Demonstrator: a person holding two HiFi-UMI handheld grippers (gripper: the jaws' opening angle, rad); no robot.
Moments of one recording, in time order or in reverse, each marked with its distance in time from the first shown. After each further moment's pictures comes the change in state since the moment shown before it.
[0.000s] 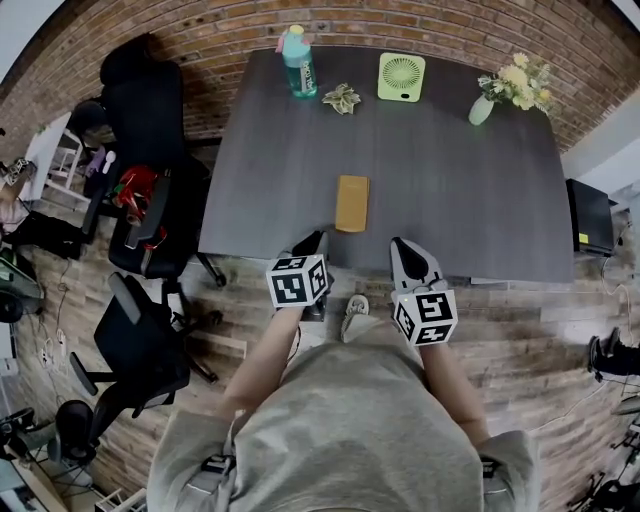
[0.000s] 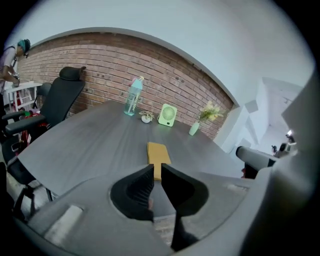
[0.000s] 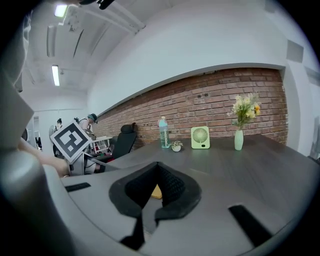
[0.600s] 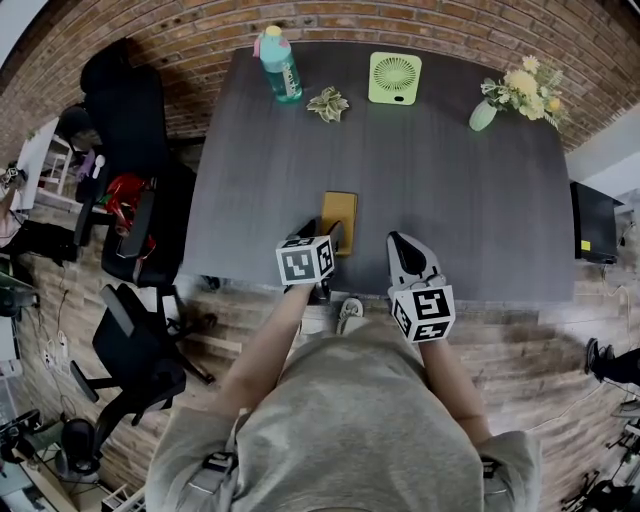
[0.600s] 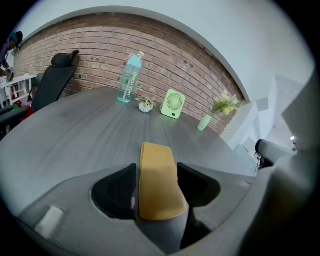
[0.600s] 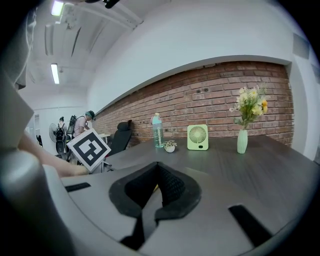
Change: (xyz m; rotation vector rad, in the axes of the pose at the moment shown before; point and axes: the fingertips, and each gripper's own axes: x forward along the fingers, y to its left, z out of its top) left arm 0.122 0.000 0.017 -0.043 0.110 0.018; right arm 0.063 -0.063 0.008 -0.020 0.025 0.015
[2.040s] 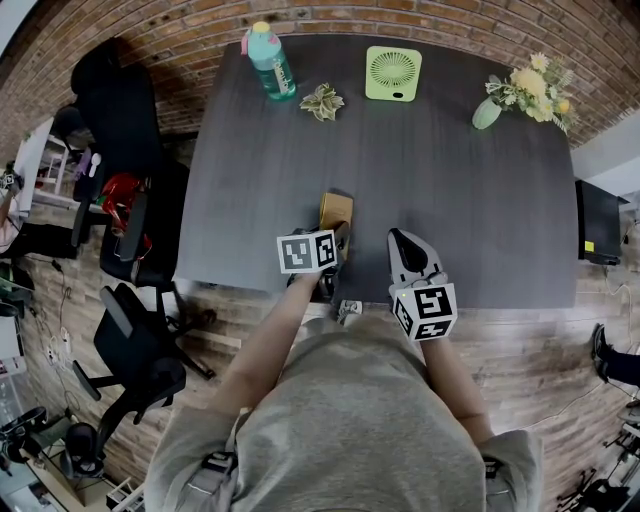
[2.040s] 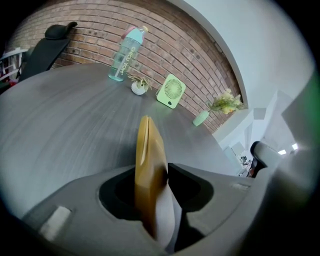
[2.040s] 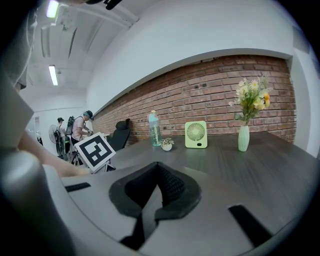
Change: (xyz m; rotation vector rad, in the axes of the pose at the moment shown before) left arm 0.048 -0.025 -0.010 -0.103 0.133 -0.138; right arm 0.023 -0.028 -0.004 0.020 0.021 0.013
